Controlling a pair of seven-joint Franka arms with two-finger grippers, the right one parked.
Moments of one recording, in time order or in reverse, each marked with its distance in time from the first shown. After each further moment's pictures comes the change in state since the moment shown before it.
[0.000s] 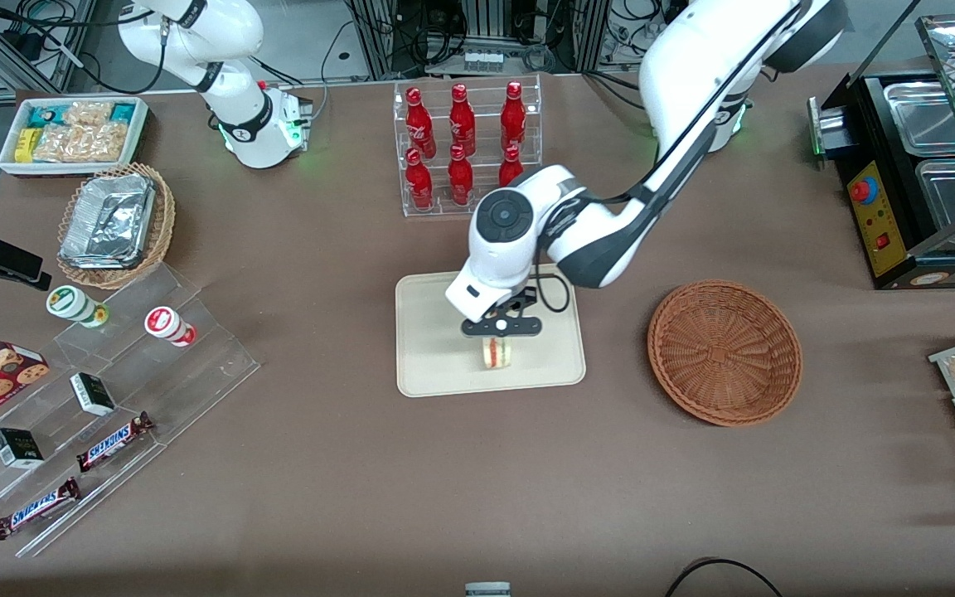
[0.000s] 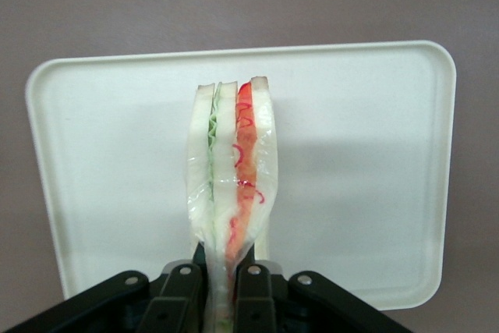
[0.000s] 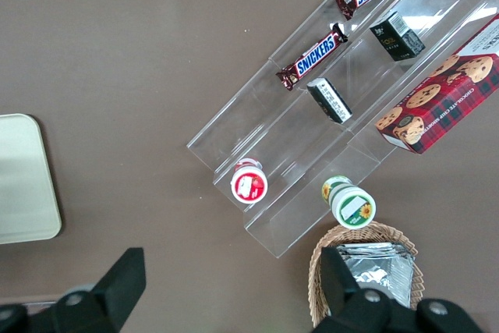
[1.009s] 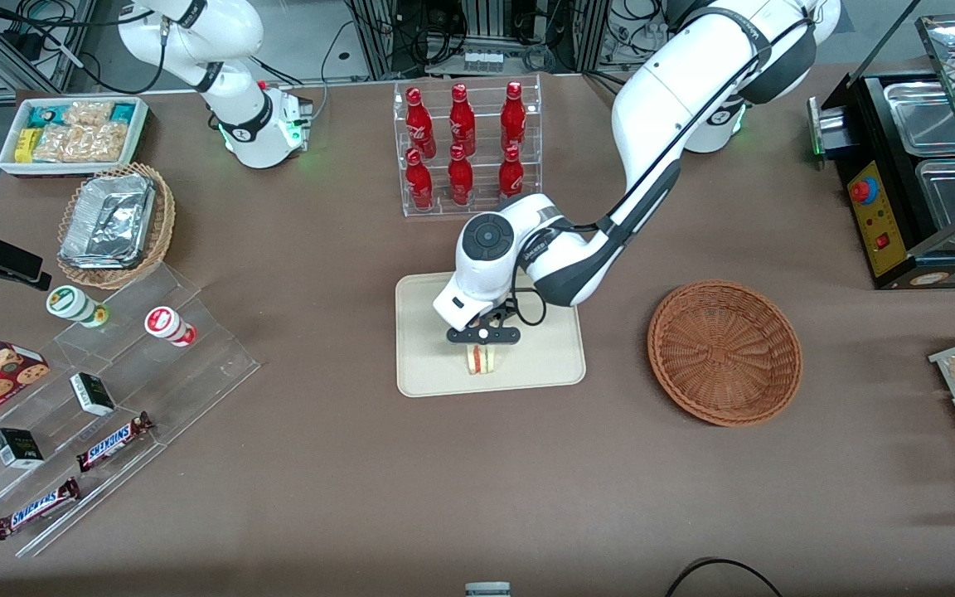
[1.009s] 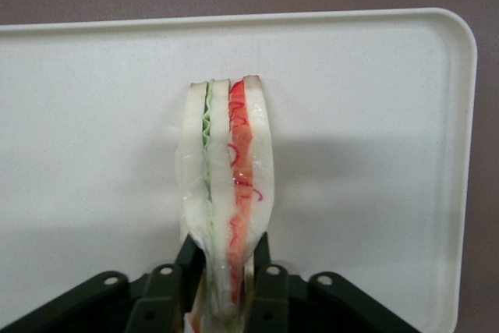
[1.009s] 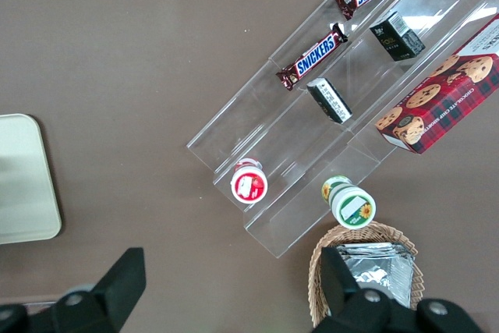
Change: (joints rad) arm -0.041 0.113 0.015 0.013 0.045 0.125 -0.057
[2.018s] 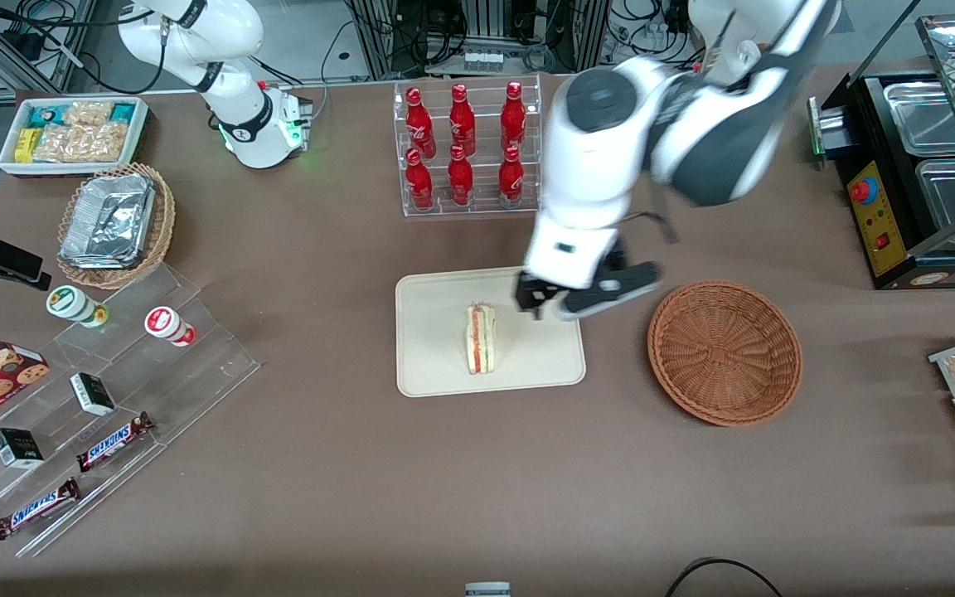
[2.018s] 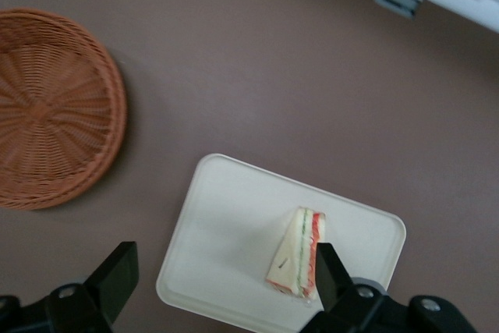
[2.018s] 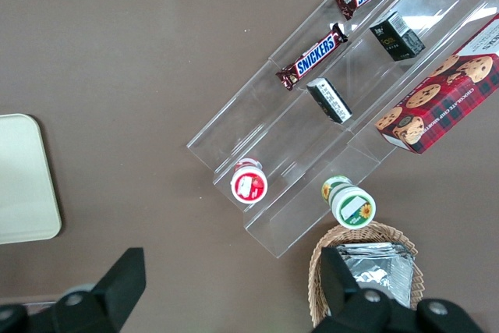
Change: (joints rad) arm 0.220 -0.475 0.014 0.059 -0.091 -0.412 -0.139
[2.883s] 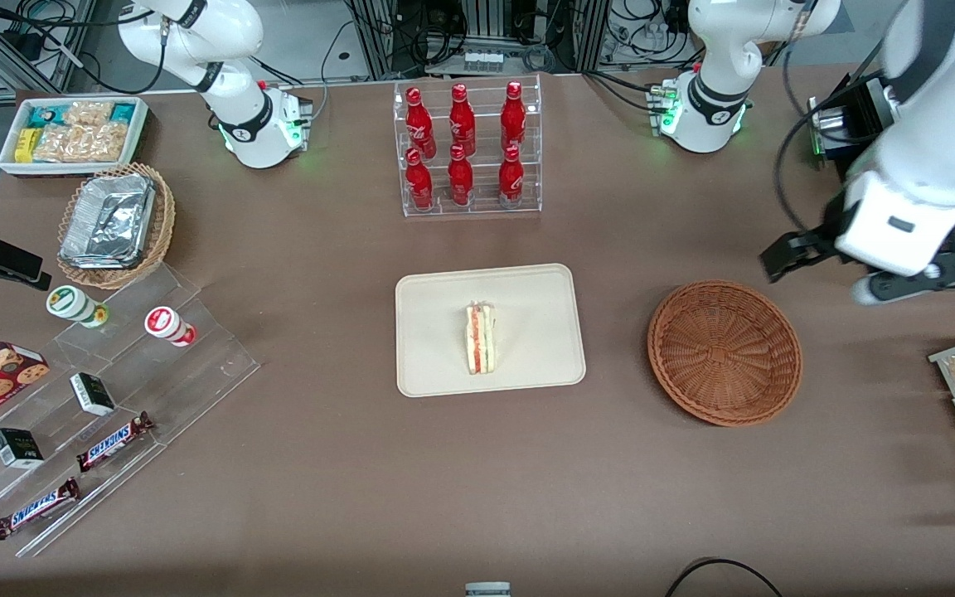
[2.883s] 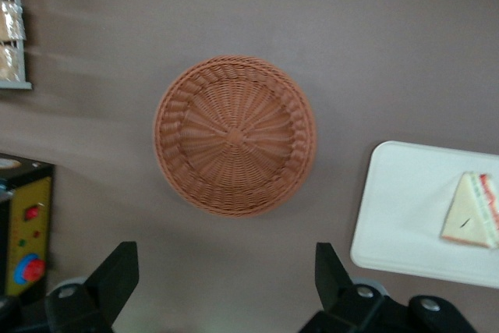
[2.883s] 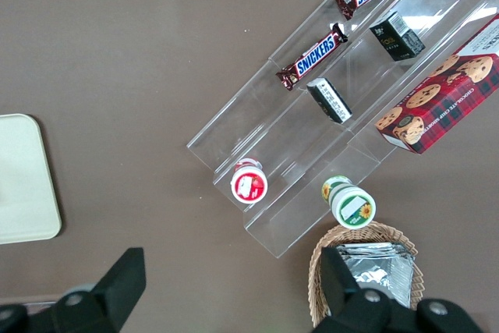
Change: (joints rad) arm 0.165 -0.218 0.316 -0.027 -0.181 -0.327 0.776
